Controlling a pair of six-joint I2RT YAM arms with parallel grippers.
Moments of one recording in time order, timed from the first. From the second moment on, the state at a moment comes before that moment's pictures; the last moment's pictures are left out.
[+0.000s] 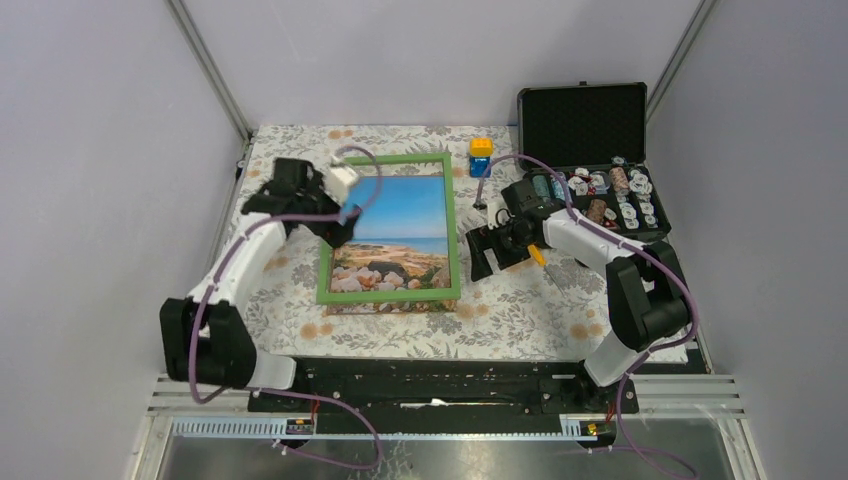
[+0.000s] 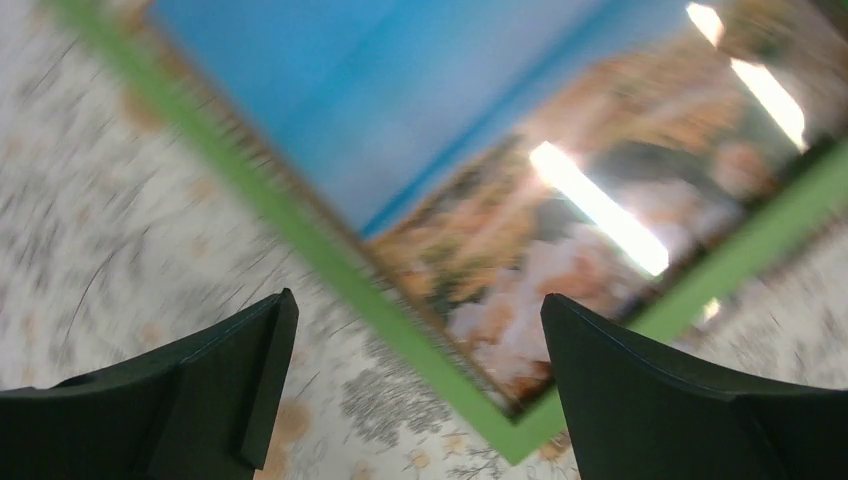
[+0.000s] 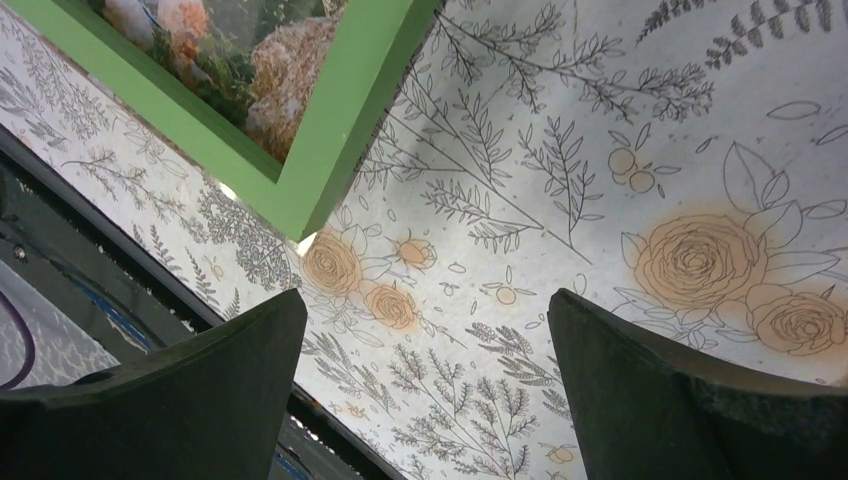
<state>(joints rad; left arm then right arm) -0.05 1.44 1.17 -0.63 0.35 0.48 0.42 1.65 1.08 -0.62 -0.43 -0.01</state>
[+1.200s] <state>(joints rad) -0.60 1.23 0.66 -0.34 0.19 0.73 0.36 1.75 0.81 -0.25 -0.88 0.25</state>
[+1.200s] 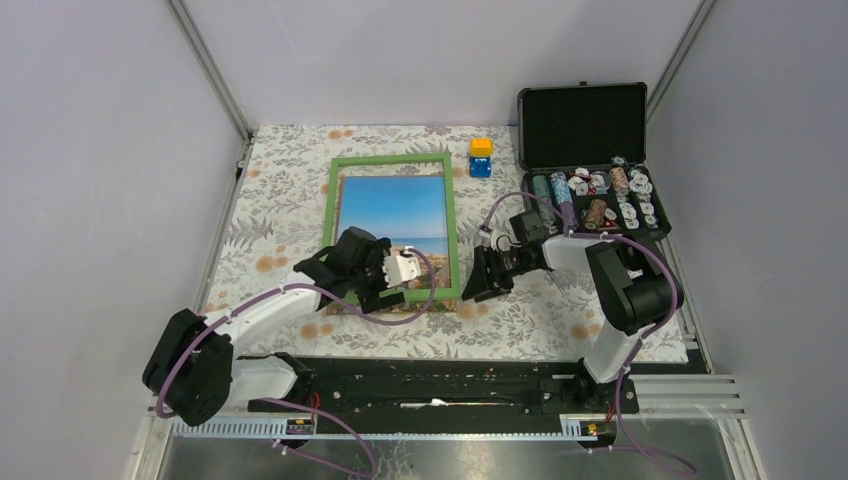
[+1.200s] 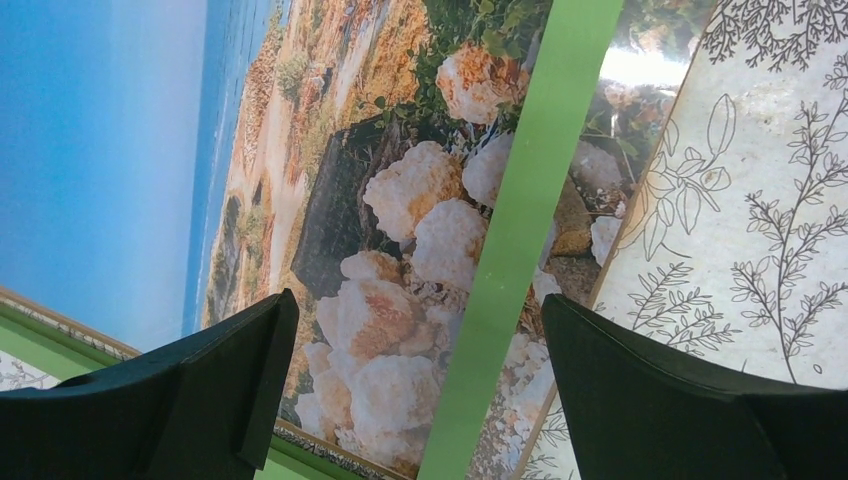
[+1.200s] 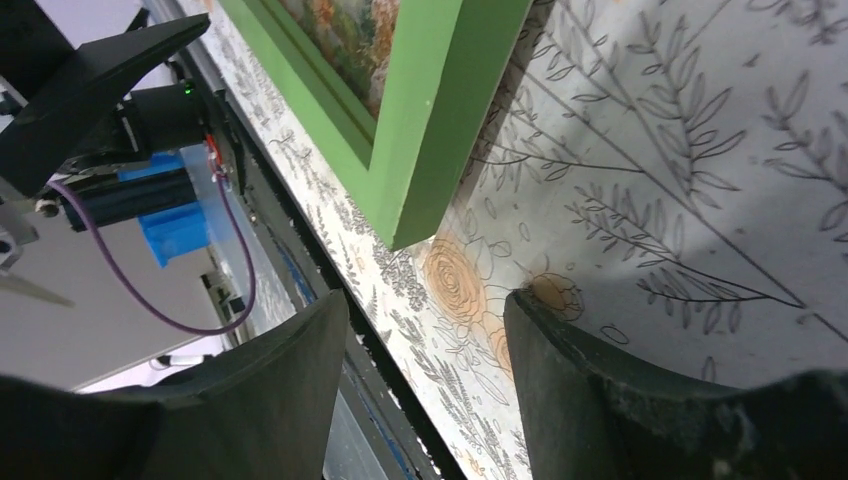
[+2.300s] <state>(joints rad) -0.73 1.40 0.70 -0.32 0.19 0.67 0.36 1.63 0.74 -0.29 -0.82 0.17</state>
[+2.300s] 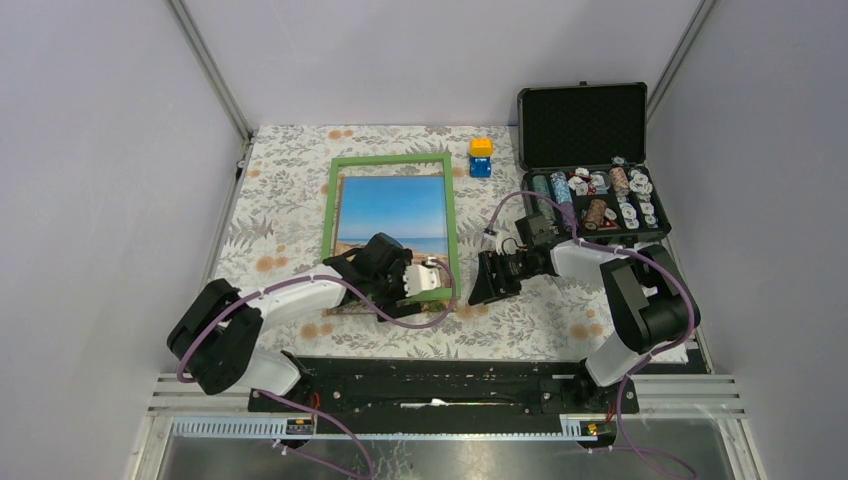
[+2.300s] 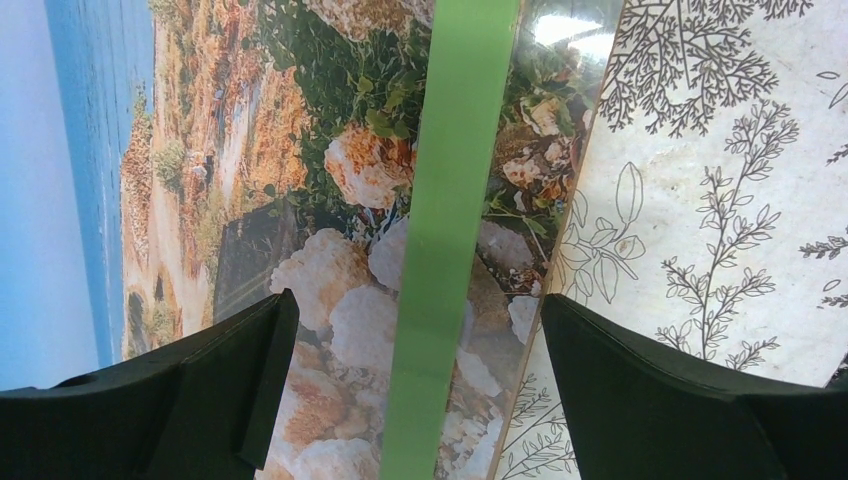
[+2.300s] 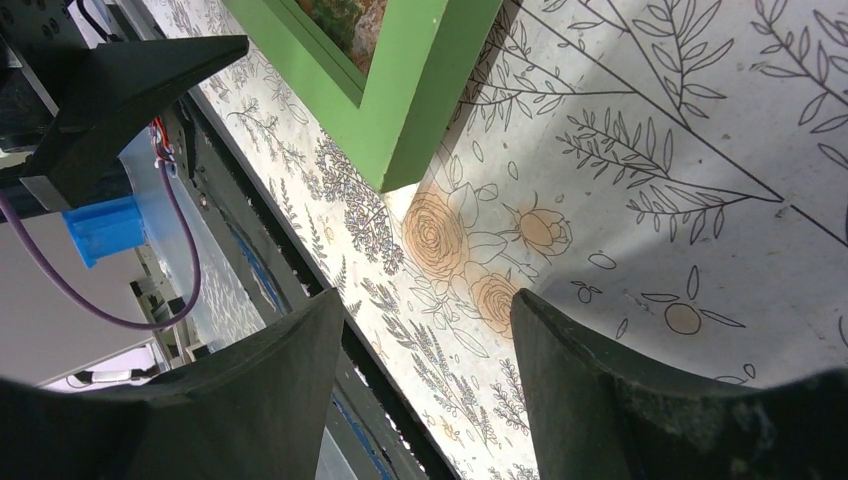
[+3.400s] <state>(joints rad) -0.65 1.48 0.80 -0.34 0.22 0.67 0.36 1.63 0.74 -0.30 -0.82 0.16</state>
